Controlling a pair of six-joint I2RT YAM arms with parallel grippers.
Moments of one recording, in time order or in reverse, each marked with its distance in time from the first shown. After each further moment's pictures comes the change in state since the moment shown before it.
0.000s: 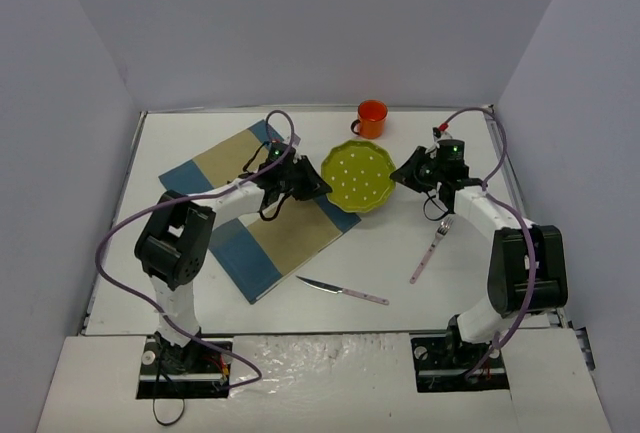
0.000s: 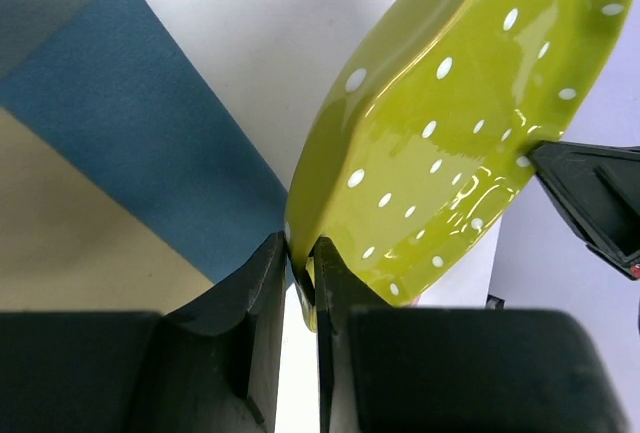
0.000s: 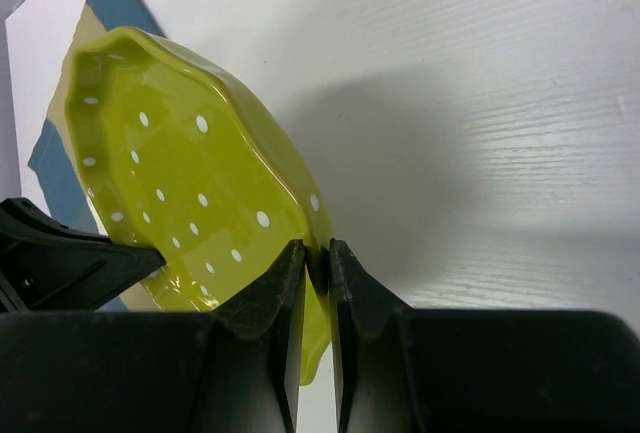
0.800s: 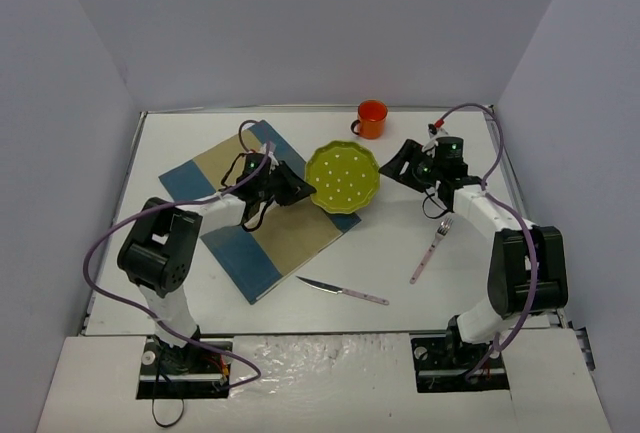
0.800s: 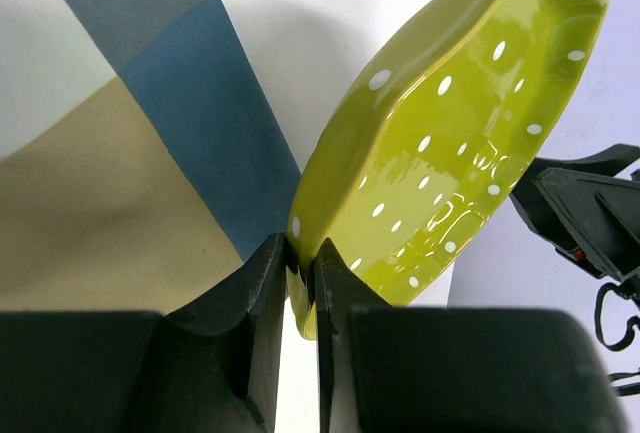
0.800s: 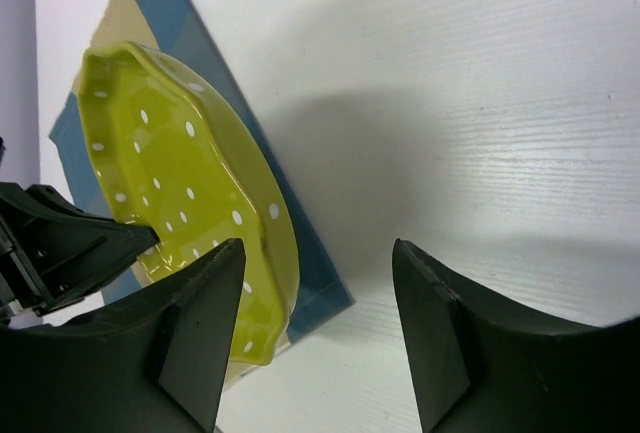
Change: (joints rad) left arm 0.092 -0.103 -0.238 0.235 0.045 -0.102; right arm 0.021 -0.006 0.014 0.005 -0.056 -0.027
